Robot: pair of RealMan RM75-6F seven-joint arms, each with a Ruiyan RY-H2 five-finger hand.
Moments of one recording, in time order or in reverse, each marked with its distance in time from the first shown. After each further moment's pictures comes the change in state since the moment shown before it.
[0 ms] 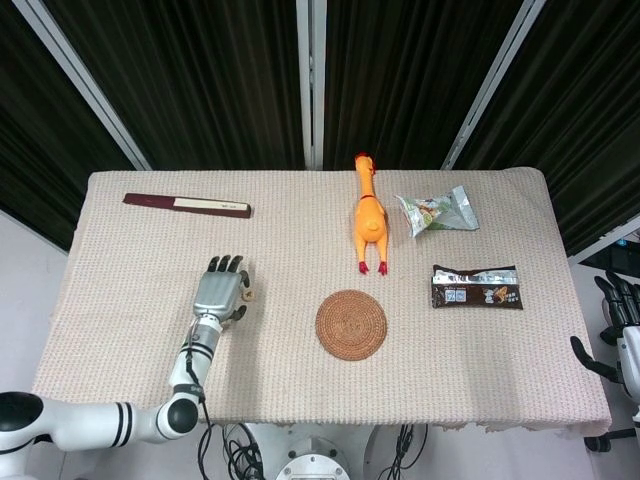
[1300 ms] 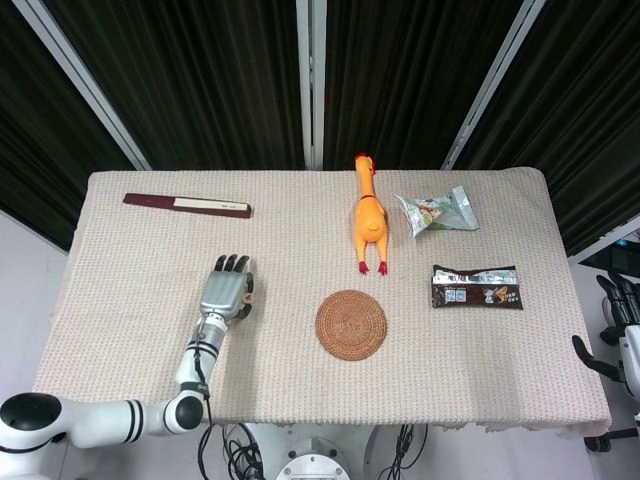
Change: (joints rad) left arm -0.005 -0.070 0.030 0.149 0.087 -0.048 -0.083; right arm 0.002 0.004 0.003 0.003 0.007 -0.007 0.012
